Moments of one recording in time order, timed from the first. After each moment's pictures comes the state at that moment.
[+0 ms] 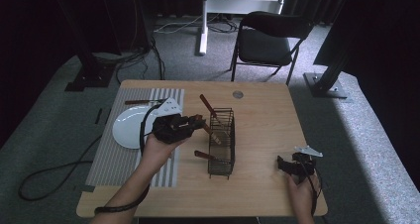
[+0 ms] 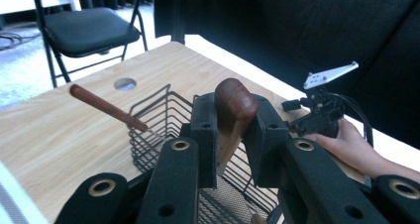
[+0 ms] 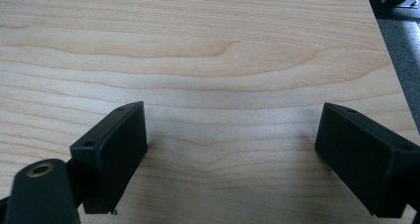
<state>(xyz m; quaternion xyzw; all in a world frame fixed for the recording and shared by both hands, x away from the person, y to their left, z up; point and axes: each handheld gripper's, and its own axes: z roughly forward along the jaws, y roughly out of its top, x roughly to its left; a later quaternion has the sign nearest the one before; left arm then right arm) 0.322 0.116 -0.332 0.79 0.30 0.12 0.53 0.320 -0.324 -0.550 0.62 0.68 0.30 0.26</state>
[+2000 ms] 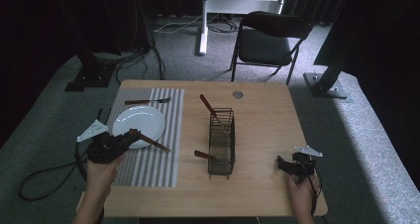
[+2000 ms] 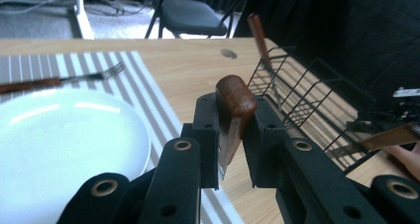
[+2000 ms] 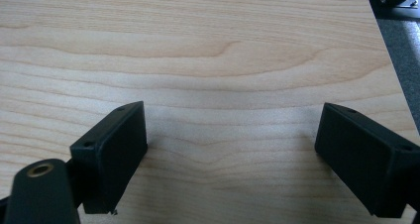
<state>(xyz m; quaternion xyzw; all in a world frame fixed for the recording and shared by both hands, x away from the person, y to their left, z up) 0.285 0.272 -0.398 0.69 0.47 0.16 0.53 0.320 -0.324 -0.550 0.62 0.68 0.30 0.26</state>
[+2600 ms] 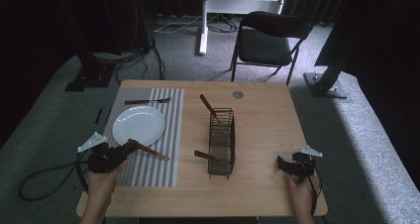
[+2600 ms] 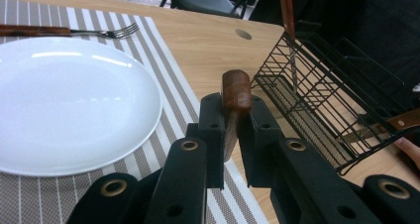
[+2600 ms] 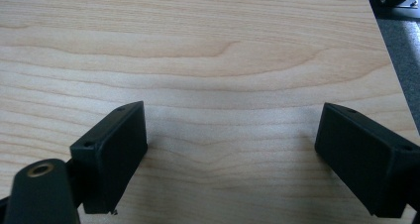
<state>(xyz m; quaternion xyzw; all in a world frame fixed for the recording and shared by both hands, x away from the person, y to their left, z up) 0.275 0.284 -0.435 0.67 0.51 0.13 0.52 0.320 -0.324 -0.550 0.62 0.68 0.30 0.26</state>
